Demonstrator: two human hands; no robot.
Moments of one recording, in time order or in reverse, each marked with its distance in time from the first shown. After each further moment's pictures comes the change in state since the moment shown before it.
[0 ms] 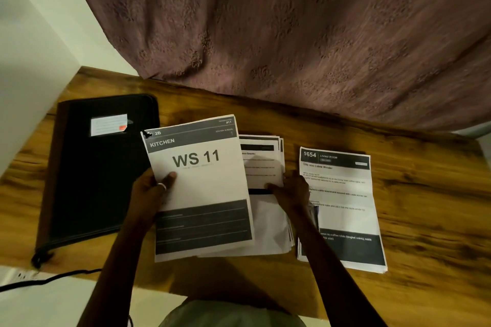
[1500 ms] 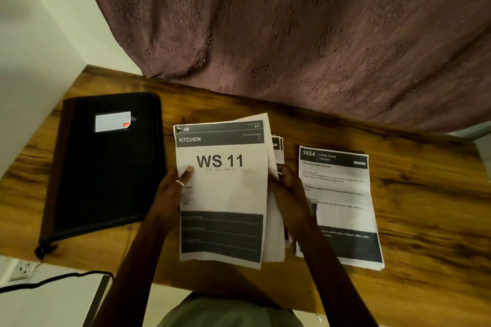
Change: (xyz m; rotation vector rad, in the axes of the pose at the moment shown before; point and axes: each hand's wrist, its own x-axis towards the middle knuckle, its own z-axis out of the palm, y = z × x) left_hand -0.017 -0.001 0.038 -0.291 -0.085 -0.152; right_hand -0.074 -0.047 -0.051 0.668 -0.295 -0.114
